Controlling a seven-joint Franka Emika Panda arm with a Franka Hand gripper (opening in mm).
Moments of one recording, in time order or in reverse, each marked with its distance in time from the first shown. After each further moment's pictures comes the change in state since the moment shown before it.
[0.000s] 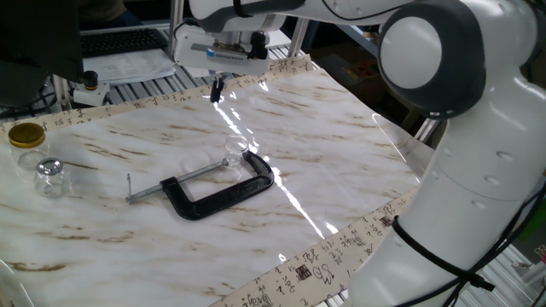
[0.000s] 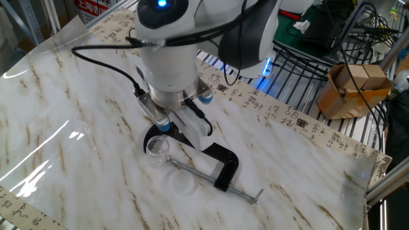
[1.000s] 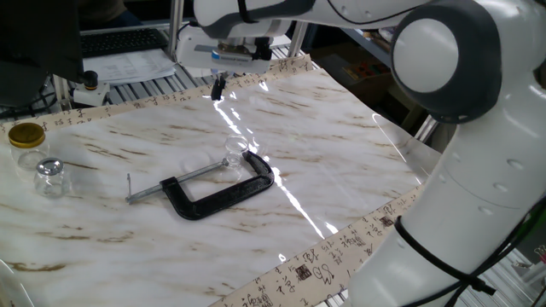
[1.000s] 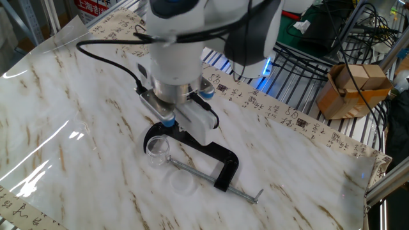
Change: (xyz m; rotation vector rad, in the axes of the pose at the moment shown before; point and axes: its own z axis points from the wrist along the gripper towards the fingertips) arm 0.001 -0.003 -0.008 -0.026 -0.029 -0.079
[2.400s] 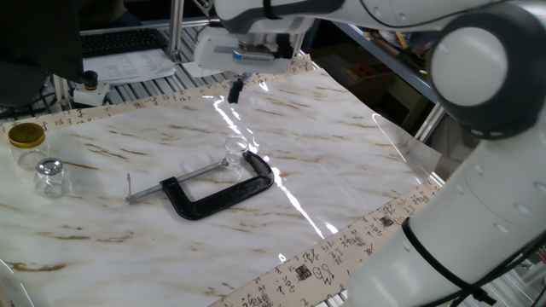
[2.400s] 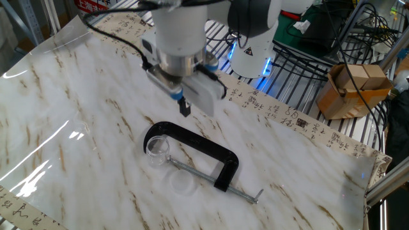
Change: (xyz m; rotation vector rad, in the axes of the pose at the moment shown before) arm 0.040 -0.026 -0.023 0.019 -0.001 -0.062
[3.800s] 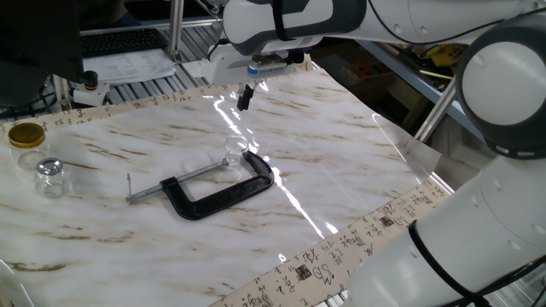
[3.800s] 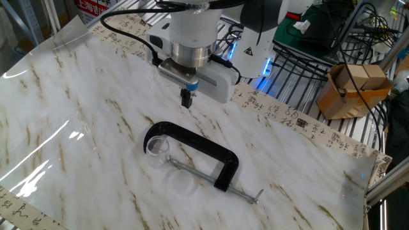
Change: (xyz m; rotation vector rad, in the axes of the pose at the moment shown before) arm 0.025 -0.015 0.002 0.070 -0.057 -0.238
